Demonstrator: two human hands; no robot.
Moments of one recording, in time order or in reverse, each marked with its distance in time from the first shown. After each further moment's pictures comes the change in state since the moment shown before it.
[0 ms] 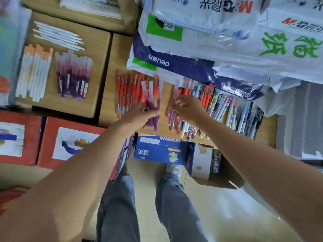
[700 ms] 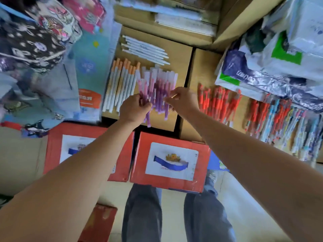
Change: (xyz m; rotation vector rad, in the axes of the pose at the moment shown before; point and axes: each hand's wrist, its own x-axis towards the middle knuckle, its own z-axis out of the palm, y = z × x) left_hand -0.011 -0.071 -0.291 0.382 0.360 0.163; right_hand 0.097 -0.225 0.212 0.088 0.189 0.126
